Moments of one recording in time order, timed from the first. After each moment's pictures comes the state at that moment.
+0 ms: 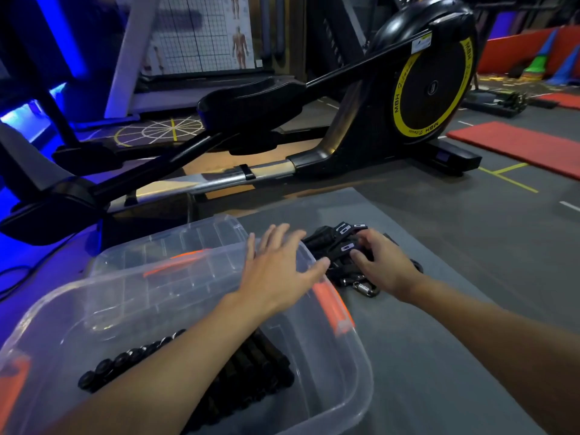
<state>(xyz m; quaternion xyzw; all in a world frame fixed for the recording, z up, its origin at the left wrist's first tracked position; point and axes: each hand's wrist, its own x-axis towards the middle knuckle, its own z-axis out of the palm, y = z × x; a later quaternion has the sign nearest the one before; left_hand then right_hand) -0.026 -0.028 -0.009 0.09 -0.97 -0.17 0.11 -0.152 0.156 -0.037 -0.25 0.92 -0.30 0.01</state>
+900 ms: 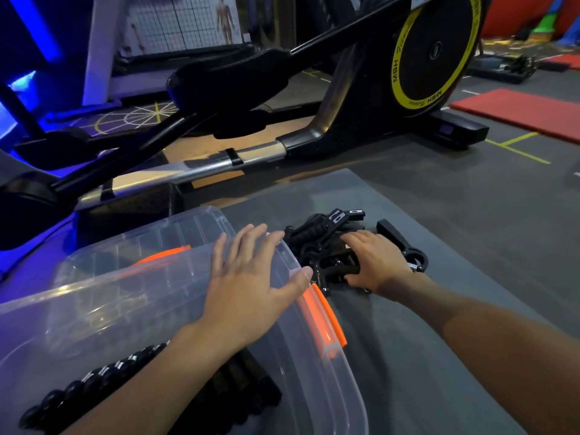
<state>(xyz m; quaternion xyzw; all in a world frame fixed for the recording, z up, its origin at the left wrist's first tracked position) -0.024 -0.029 -0.028 0.11 -0.97 -0.15 0.15 -0.213 0.156 -0.101 -0.38 0.92 -0.06 -0.06</state>
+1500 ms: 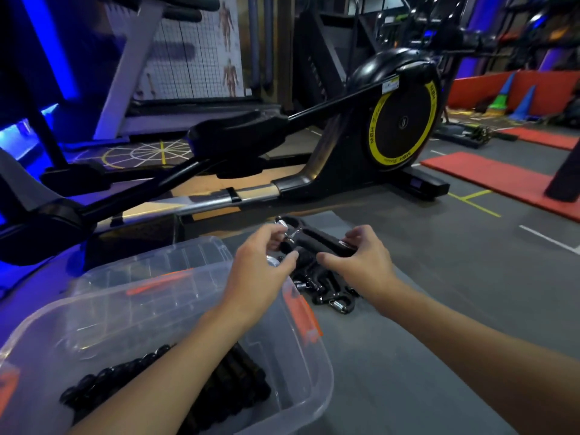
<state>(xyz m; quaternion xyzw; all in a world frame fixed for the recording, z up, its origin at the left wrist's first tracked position) 0.000 0.000 0.044 0.07 -0.85 -0.44 0.30 -0.094 0.163 0.041 -0.12 0.86 -0.50 -0.03</state>
